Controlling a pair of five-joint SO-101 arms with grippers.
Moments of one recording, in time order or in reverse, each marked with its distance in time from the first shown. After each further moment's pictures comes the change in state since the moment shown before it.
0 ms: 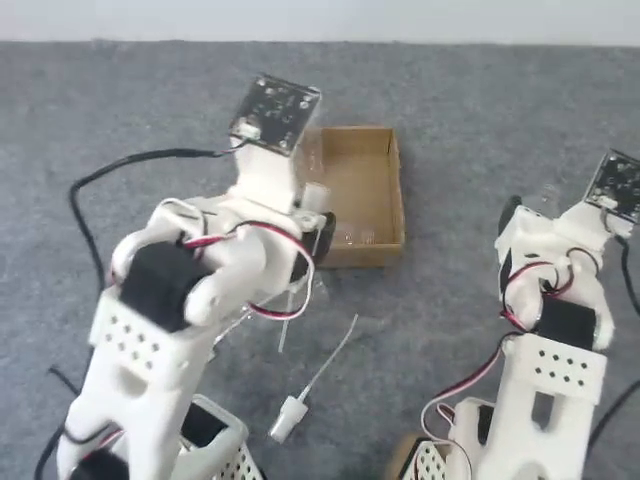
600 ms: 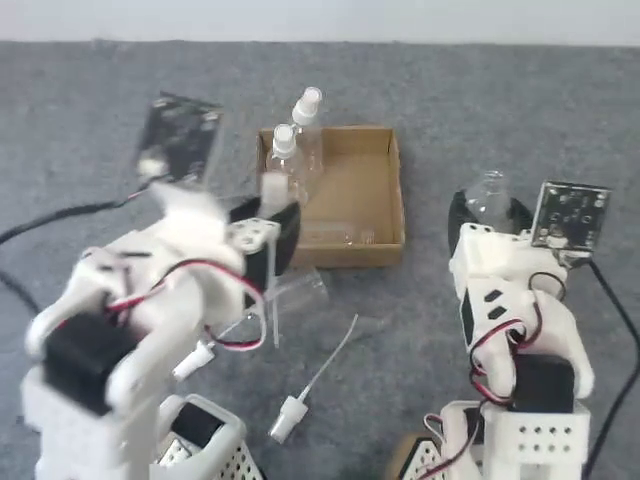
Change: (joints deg) left arm -4.0 -12.6 0.0 -0.6 3.3; right arm -15.6 -18.5 0.0 6.6 4.3
